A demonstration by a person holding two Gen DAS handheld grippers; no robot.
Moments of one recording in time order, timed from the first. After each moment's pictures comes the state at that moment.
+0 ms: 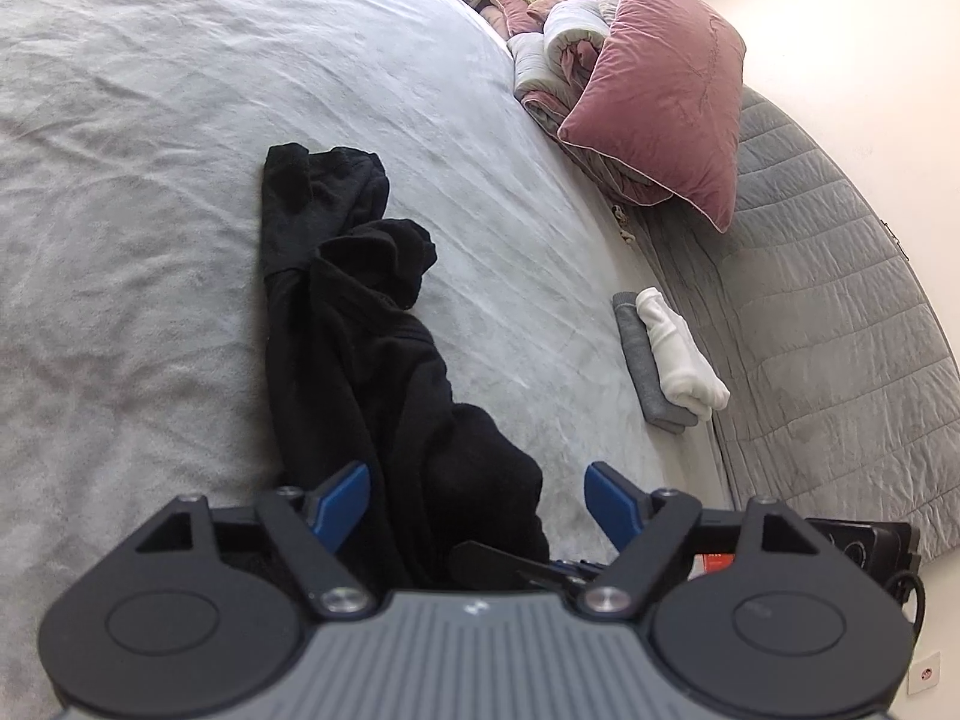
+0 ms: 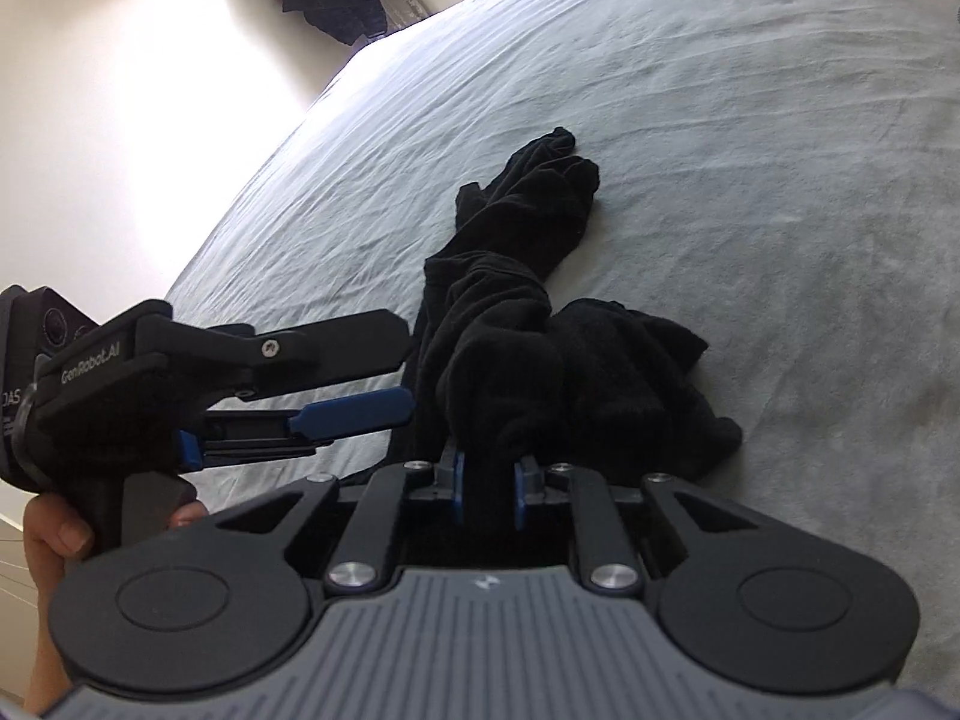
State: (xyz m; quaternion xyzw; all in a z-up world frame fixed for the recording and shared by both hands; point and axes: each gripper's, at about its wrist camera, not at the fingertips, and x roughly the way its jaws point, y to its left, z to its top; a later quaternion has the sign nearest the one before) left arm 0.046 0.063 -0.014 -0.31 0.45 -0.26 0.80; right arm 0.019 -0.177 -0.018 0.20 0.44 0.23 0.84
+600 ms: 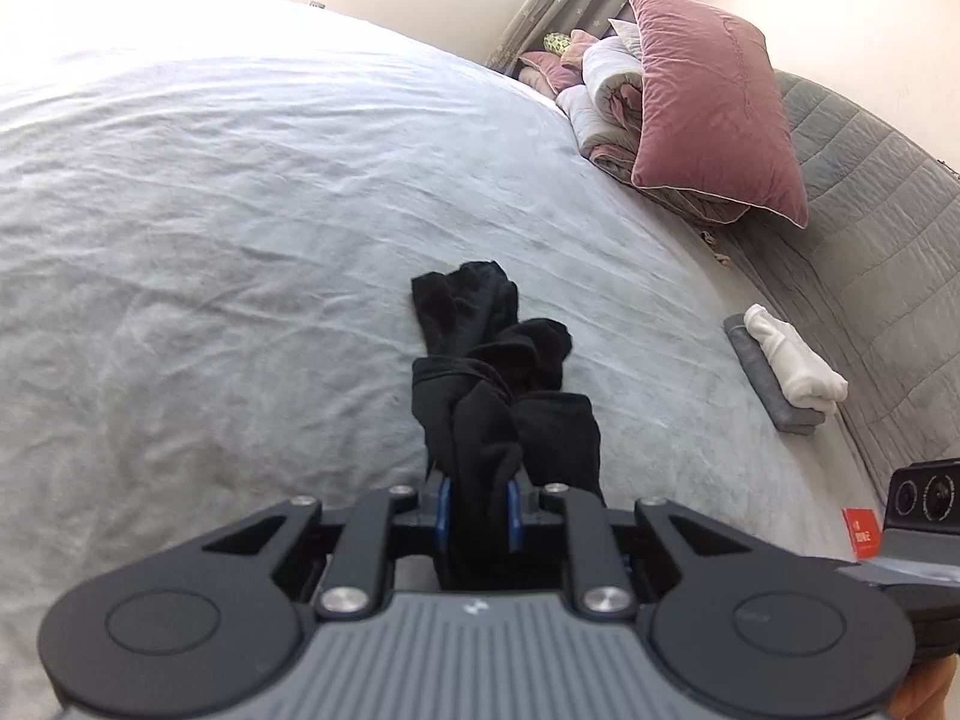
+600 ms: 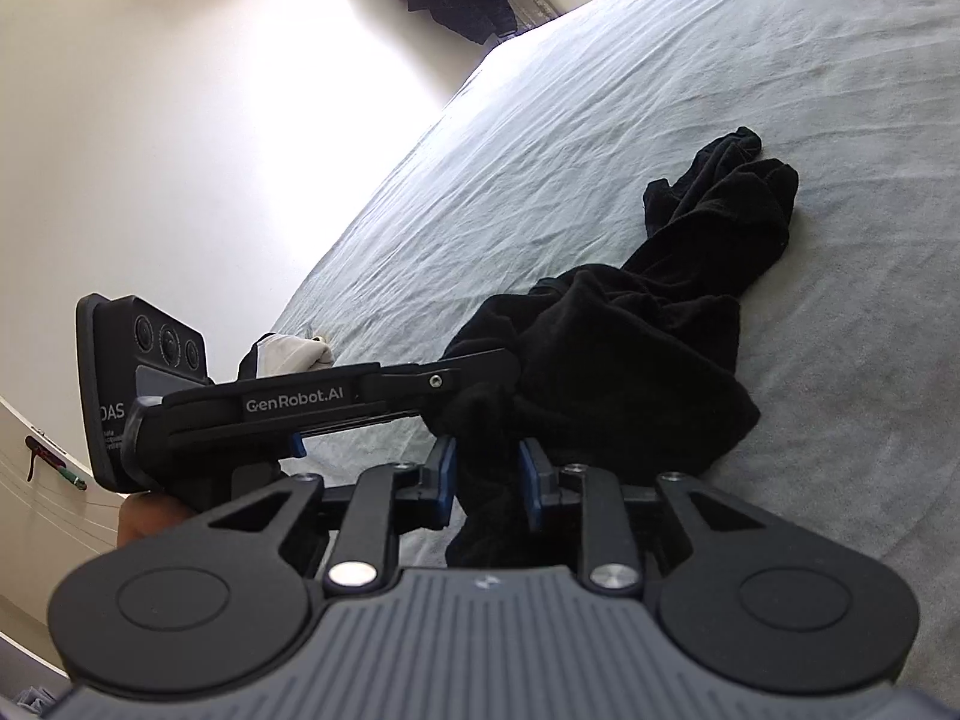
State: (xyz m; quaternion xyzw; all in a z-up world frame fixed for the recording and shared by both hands) left arm 0.025 0.120 0.017 -0.15 0.39 -0.15 0.90; right arm 0.021 -0.139 0.000 0.24 0.40 0.35 0.81
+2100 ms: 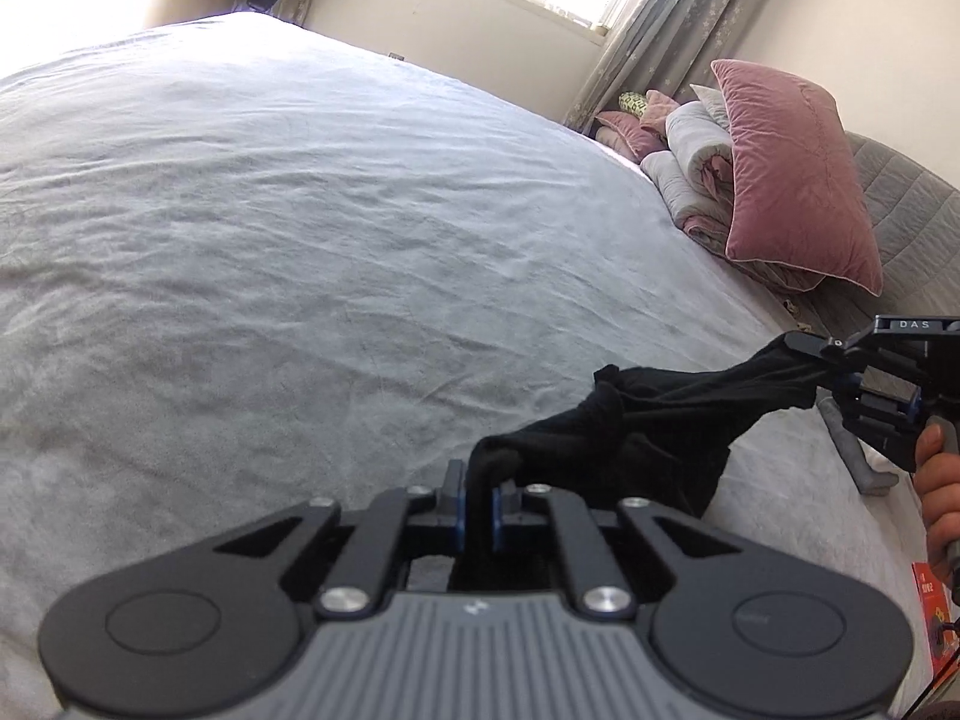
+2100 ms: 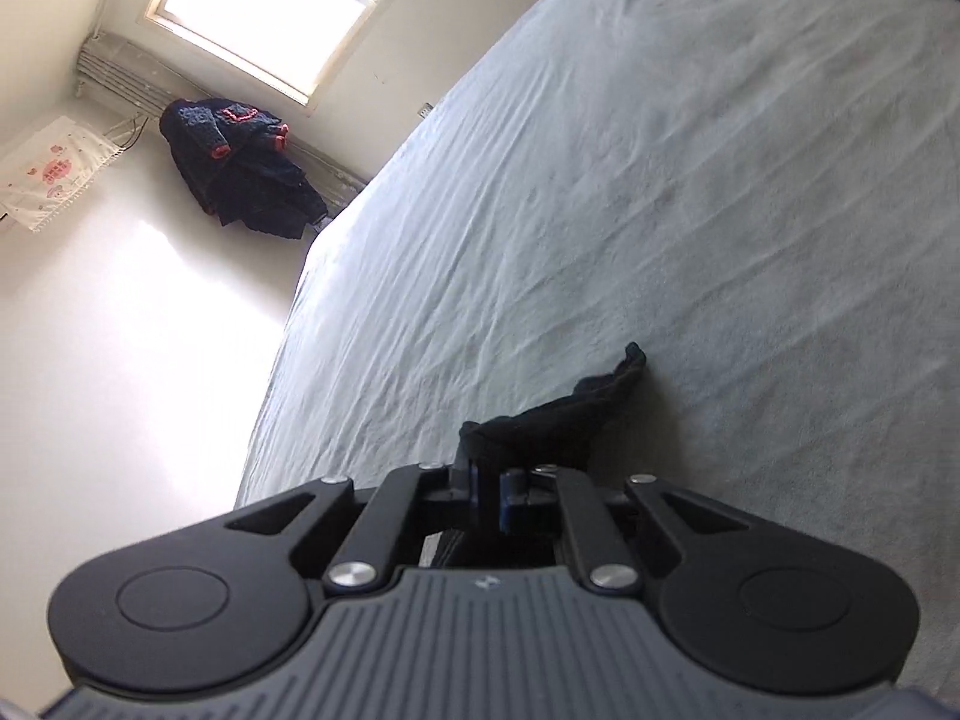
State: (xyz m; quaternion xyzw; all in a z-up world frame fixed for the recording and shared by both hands) left arm 0.039 0.217 0.016 -0.18 0.35 -0.10 0.91; right arm 0.120 -0.161 0.047 0.40 0.34 0.12 0.84
